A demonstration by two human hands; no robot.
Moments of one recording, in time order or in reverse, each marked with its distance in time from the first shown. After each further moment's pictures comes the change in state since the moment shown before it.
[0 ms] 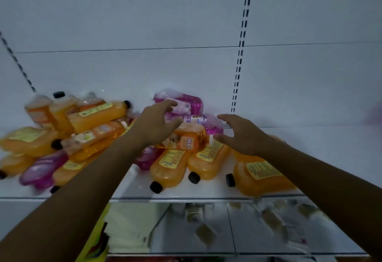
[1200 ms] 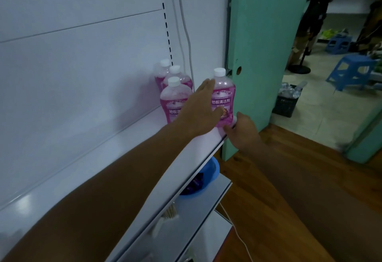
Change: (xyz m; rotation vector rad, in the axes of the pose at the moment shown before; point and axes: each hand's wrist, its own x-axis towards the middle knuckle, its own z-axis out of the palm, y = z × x) left_hand 0.129 0.581 0.402 -0.421 -0.511 0.753; right_hand -0.296 0.479 -0.213 0.079 0.715 1.044
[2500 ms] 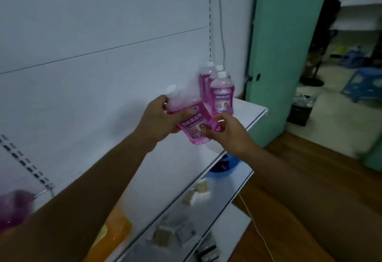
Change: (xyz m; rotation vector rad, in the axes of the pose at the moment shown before) left_hand -0.222 -0.043 -0.162 -0.585 0.193 -0.303; right_hand -0.185 -0.148 0.042 0.452 -0.214 -0.196
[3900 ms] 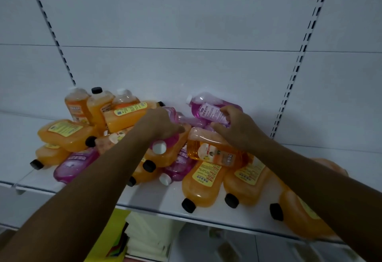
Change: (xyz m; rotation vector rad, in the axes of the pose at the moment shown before) left_hand -0.359 -0.056 -0.381 0.954 0.624 -0.740; right_hand -0.149 -0.229 0.417 -0.274 -0.676 -0.669
